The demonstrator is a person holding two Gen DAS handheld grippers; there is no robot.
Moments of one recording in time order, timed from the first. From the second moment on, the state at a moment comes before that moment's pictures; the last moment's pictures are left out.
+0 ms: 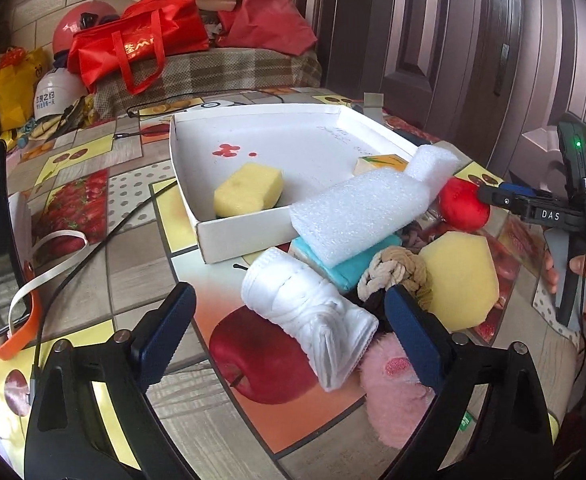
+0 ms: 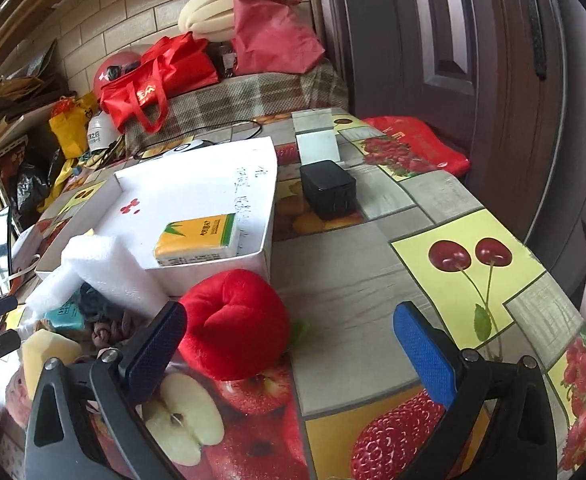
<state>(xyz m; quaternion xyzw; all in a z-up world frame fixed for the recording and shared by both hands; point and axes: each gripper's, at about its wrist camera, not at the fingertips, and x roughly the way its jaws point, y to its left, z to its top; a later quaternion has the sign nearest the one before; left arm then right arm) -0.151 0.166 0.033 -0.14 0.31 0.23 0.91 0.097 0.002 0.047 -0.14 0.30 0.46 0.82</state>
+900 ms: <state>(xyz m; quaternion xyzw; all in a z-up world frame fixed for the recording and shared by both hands) -0.172 0.171 0.041 -0.15 0.27 0.28 0.91 0.085 0.020 0.045 -0.16 0.28 0.45 0.83</state>
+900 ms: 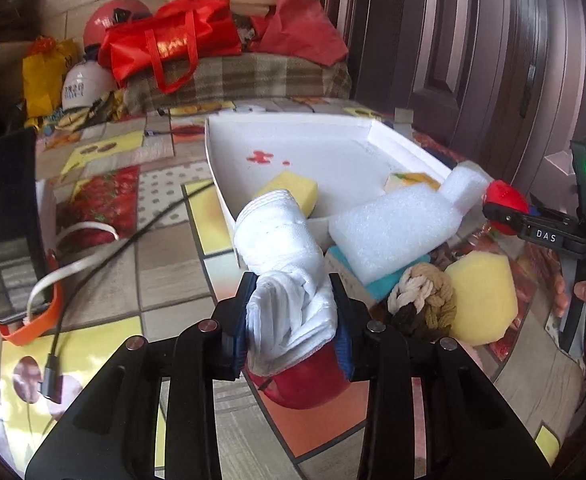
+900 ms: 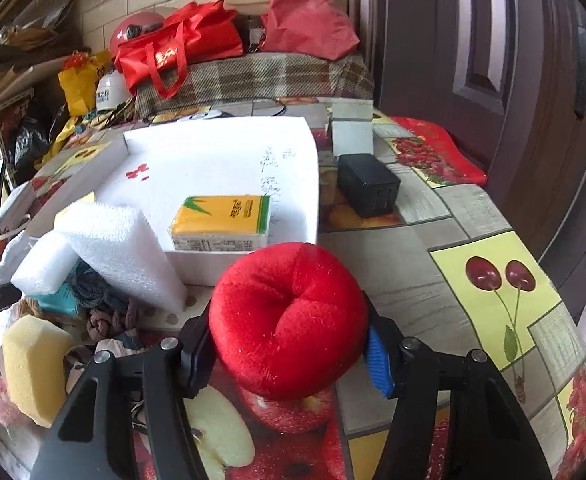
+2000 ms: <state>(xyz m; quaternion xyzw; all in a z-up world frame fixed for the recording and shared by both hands) -0.162 0.224 0.053 -0.15 0.17 0.39 0.89 0.105 0.025 0.057 -0.08 0.24 0.42 0.87</state>
